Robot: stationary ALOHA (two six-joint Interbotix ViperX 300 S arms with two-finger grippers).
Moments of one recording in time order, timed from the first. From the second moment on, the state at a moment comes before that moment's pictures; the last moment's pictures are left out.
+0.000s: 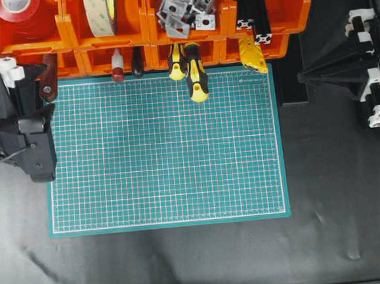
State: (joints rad) left arm -0.41 -0.43 0.81 0.96 1.12 -0.59; right arm 0.02 -1.02 1.19 0.03 -0.01 0.19
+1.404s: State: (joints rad) left arm -0.71 -0.43 0.42 0.95 1.46 -0.43; right arm 0.03 -1.02 1.19 0.03 -0.01 0.19
